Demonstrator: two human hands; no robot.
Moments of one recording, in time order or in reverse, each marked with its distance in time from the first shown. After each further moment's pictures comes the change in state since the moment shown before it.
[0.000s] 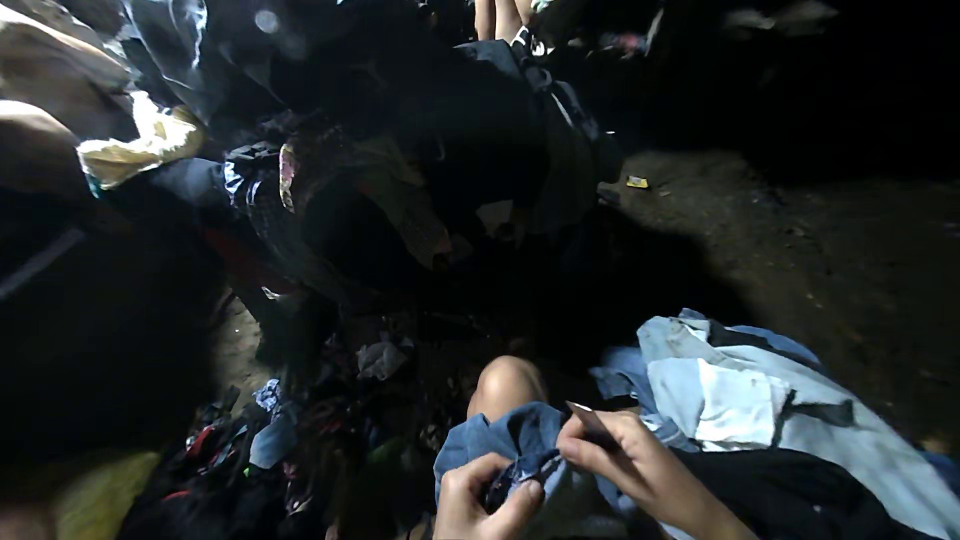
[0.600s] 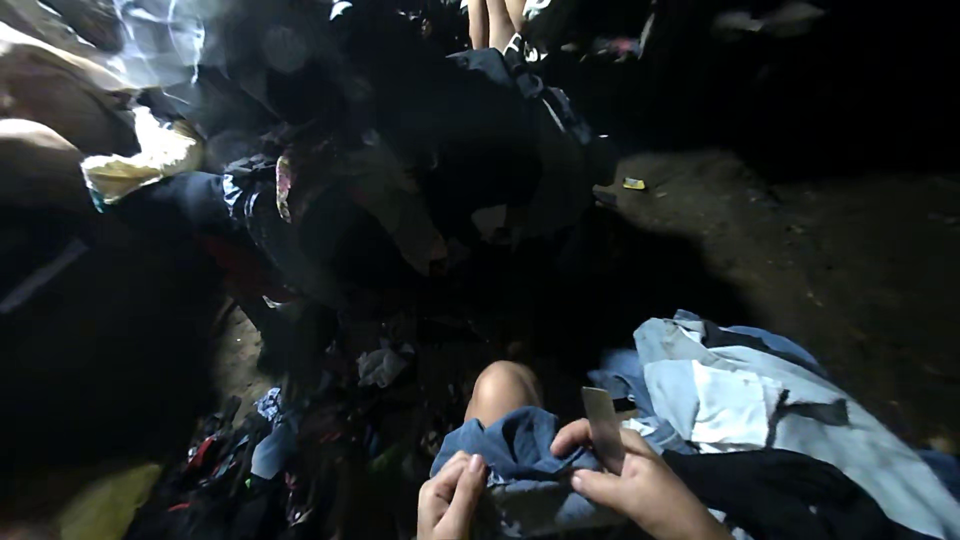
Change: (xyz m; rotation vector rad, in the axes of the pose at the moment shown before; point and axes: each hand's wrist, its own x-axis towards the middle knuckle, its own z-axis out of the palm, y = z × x) left_hand -0.003 -0.006 0.002 -0.241 0.226 -0.026; right_hand -0.017 -0.016 0.006 0.357 0.118 0.342
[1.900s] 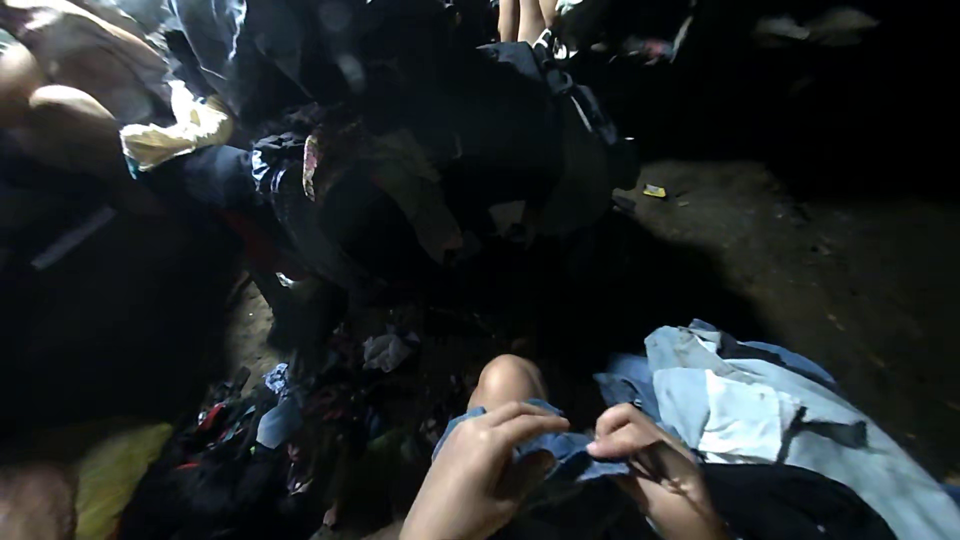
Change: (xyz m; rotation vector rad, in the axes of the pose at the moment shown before) left_hand 0.045 0.037 -0.002 0.515 -0.602 0.534; right_hand 0.008 0.027 -0.014 -0.282 0.066 -0.645
